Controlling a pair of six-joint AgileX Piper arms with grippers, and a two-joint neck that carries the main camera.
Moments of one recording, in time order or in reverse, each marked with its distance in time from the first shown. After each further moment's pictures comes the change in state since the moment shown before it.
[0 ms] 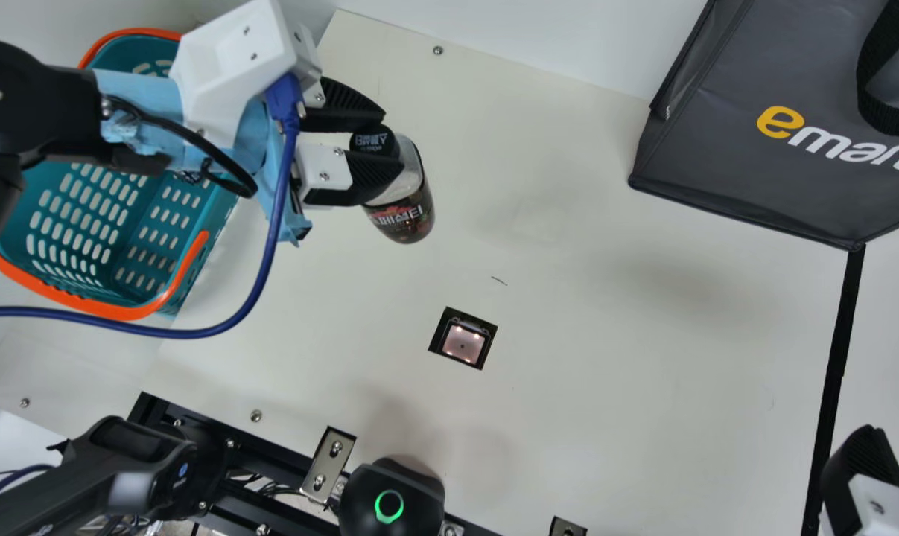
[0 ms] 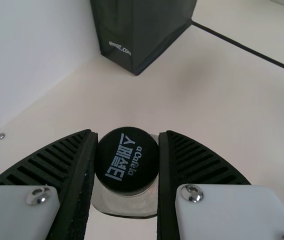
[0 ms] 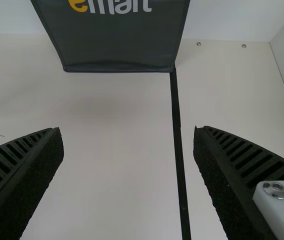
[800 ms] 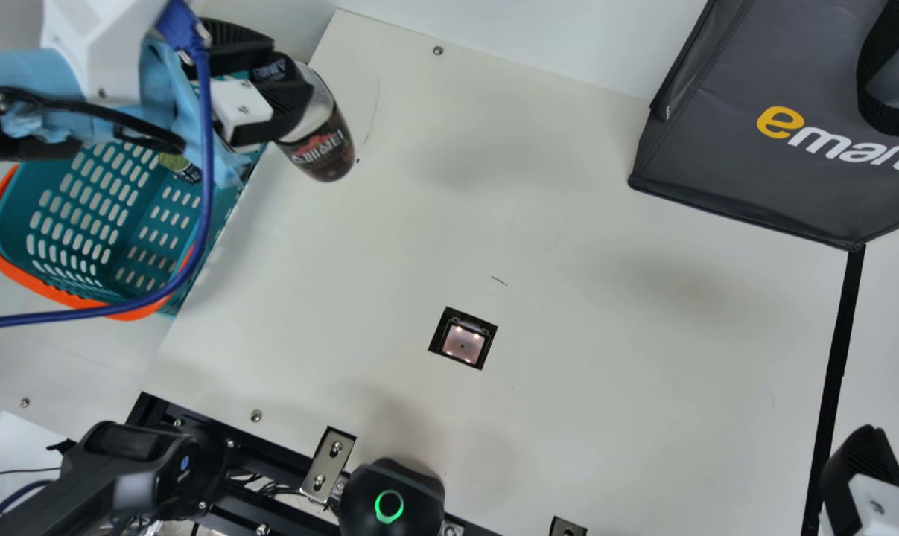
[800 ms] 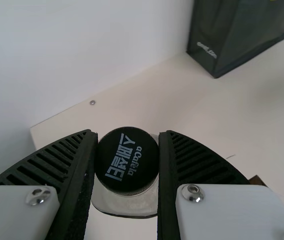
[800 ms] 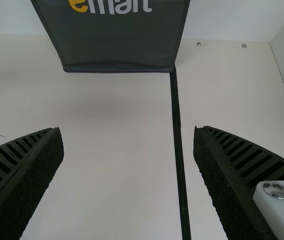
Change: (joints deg) left arm 6.7 -6.1 -3.0 11.2 -5.0 -14.4; right arm 0.0 0.0 0.0 0.0 0.0 0.0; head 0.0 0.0
